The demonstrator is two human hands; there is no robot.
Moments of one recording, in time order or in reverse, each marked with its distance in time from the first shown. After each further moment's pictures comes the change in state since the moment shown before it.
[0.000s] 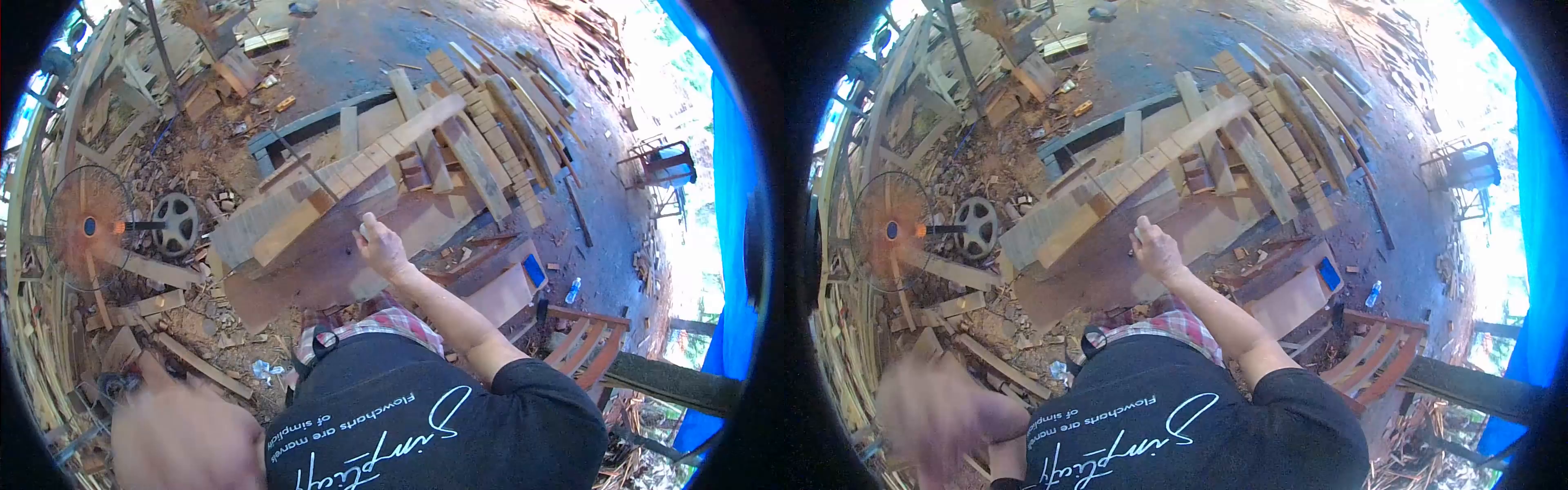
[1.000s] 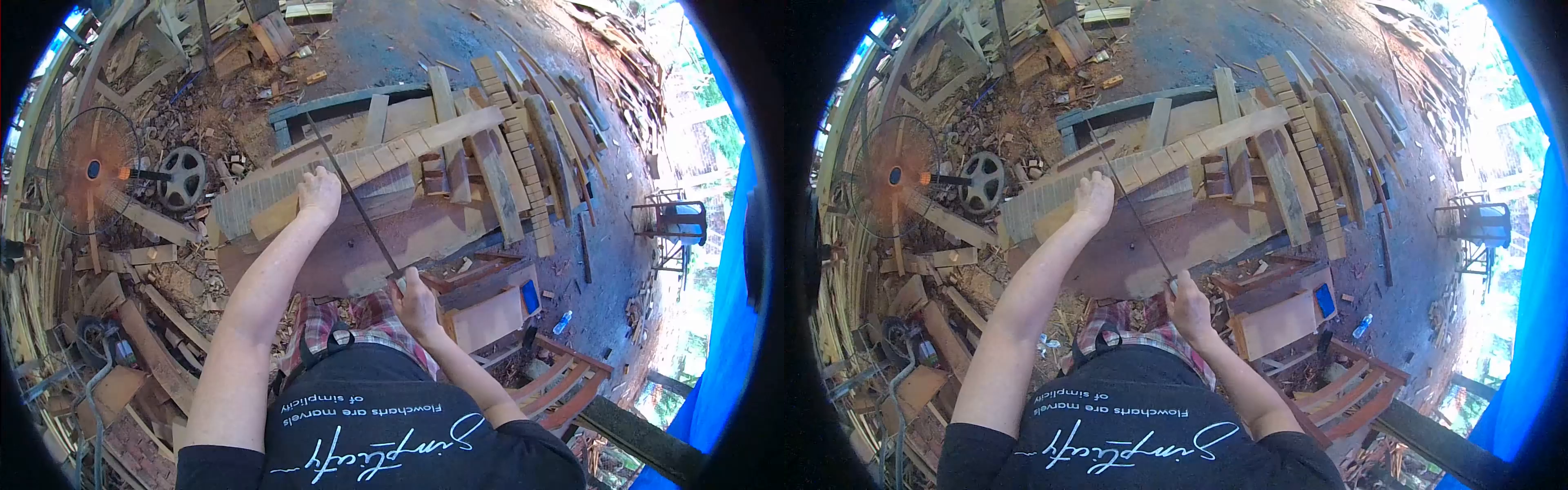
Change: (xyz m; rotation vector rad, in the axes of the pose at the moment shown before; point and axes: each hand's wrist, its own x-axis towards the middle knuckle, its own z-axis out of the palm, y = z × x) left_hand 0.009 -0.225 -0.264 2.053 0.657 -1.599; right_hand -0.090 0.002 -0.060 0.011 -0.154 0.150
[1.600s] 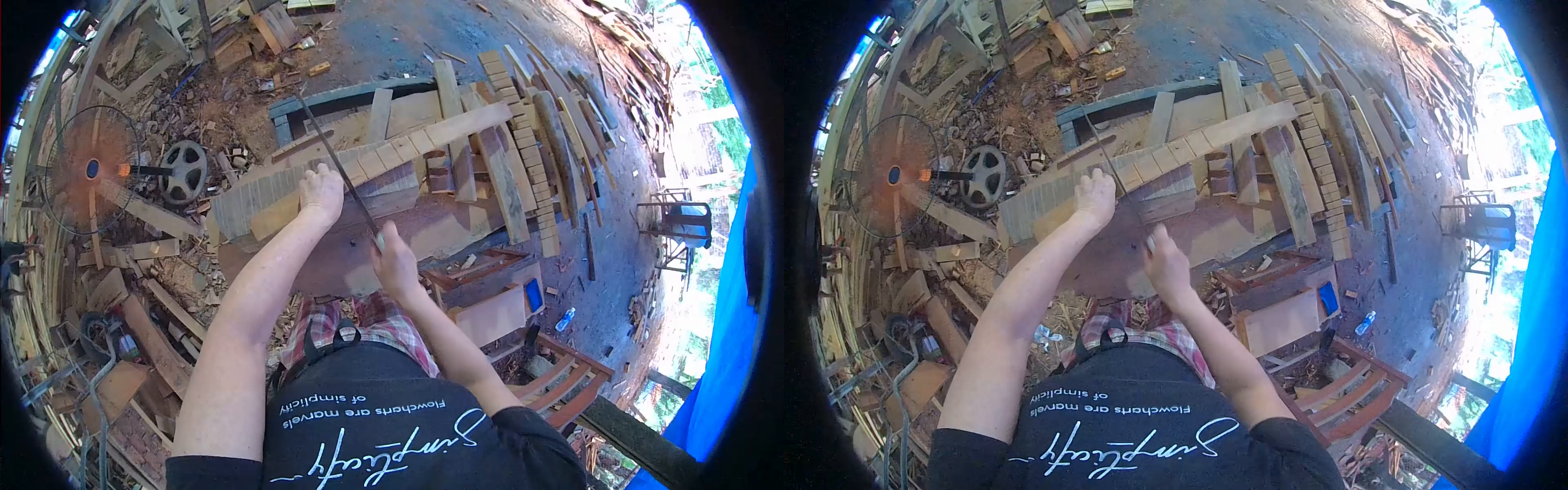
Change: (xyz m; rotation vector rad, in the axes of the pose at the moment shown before) left_hand 0.005 0.002 0.007 0.028 0.035 0.003; right_hand 0.073 -0.016 0.028 0.028 -0.005 0.015
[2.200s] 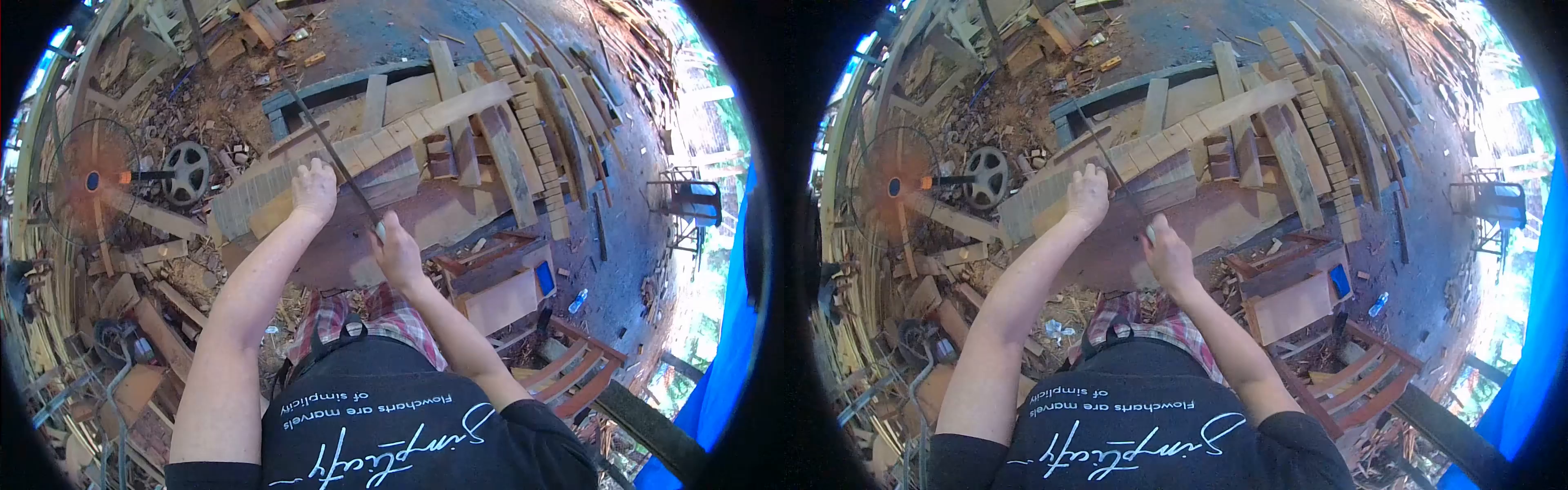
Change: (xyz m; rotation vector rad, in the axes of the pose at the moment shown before) left_hand -0.013 -0.009 -0.002 0.025 0.050 0.089; right_hand 0.007 -0.003 0.003 0.042 0.049 -0.020
